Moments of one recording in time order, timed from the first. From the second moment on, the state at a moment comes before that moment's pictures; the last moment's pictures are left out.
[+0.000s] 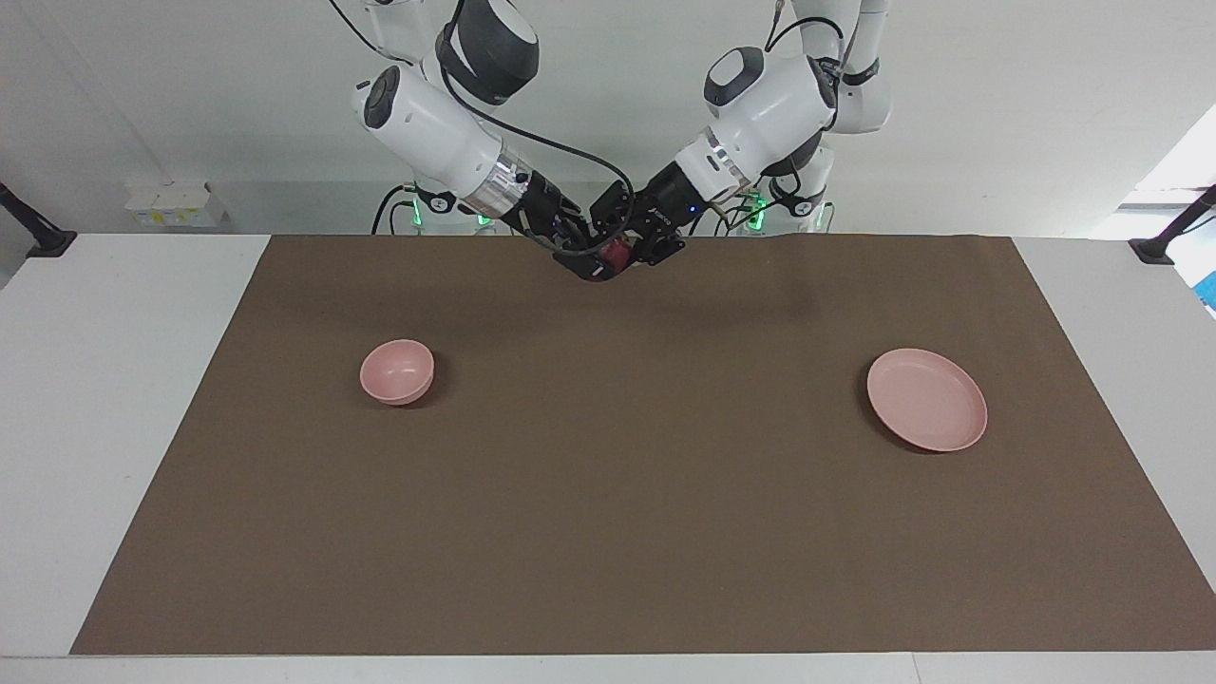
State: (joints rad) left arm -0.15 -0.08 -0.53 -2.03 -0.97 2.44 -0.18; right arm 0.35 -0.08 0.01 -2.00 0.80 2.04 1.32
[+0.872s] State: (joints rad) left arm 0.01 -0.09 -0.50 -2.03 -0.65 2.17 -0.19; right arm 0.10 -0.08 0.00 -1.93 0.47 1.74 0.81
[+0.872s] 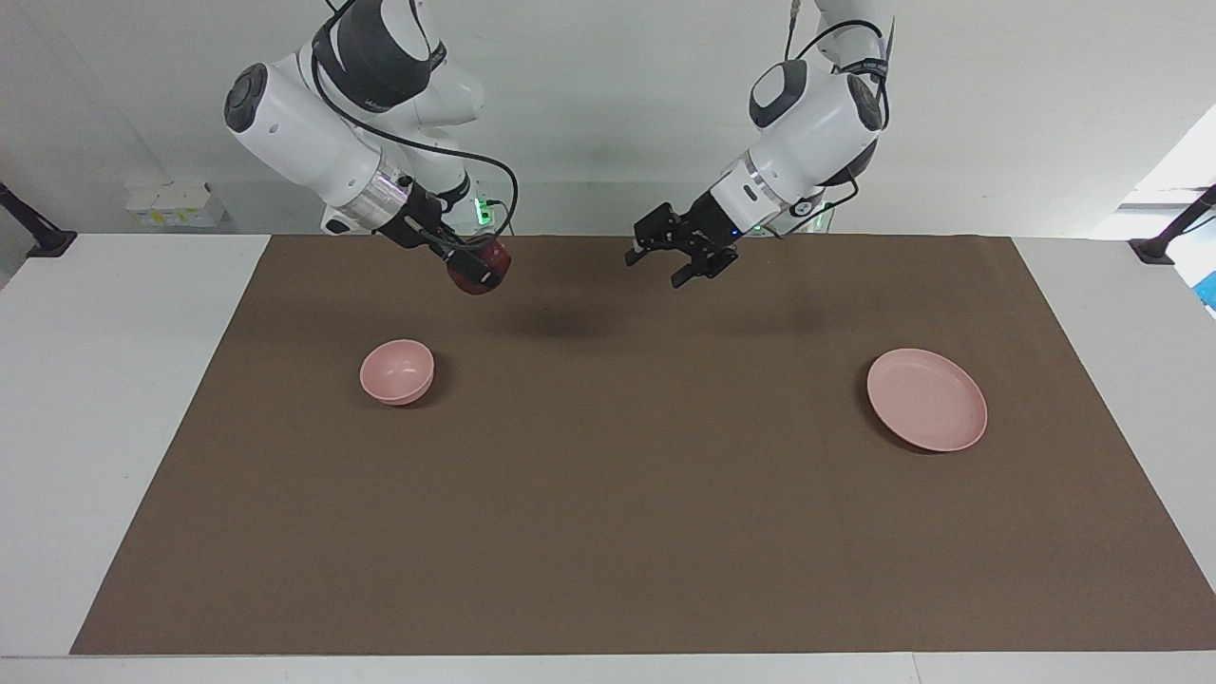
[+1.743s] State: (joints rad) left arm 0.17 -0.07 -0.50 -1.84 -0.07 1.91 -0.19; right arm 0.01 -0.04 0.00 -2.18 0.17 2.07 0.32
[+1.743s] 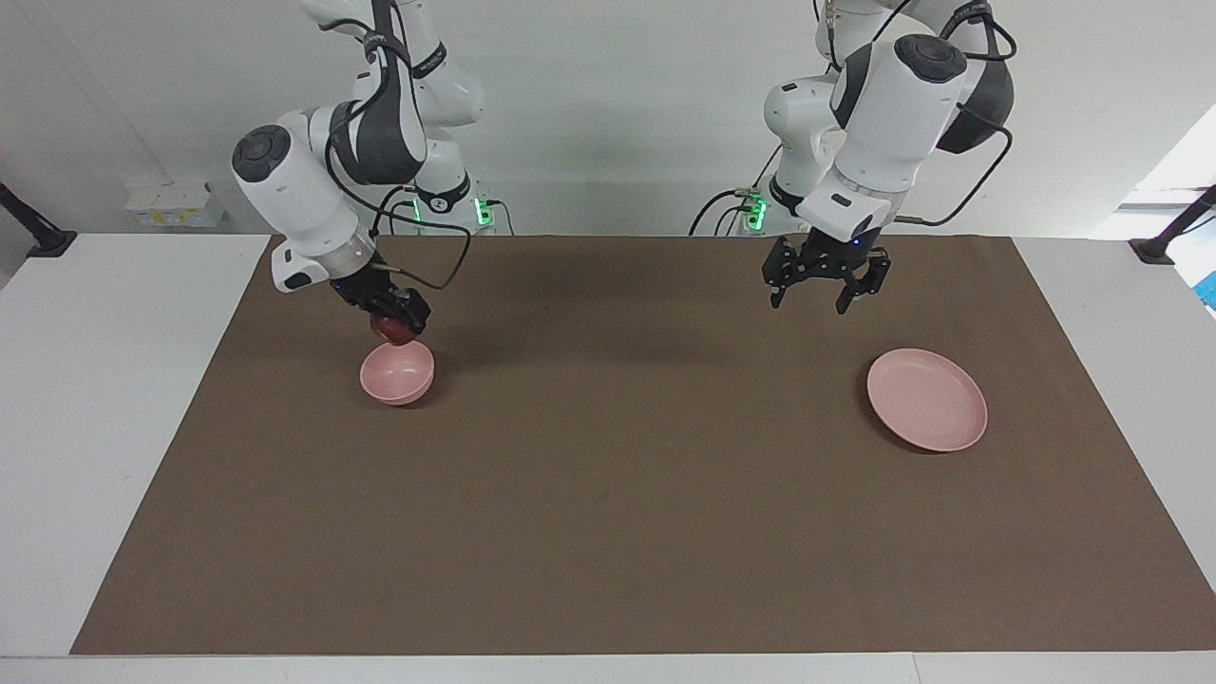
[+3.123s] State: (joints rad) left arm -0.09 0.00 -0.05 -1.41 0.04 1.42 0.10; right arm -0.03 0.11 0.00 -1.84 0.01 1.93 0.16
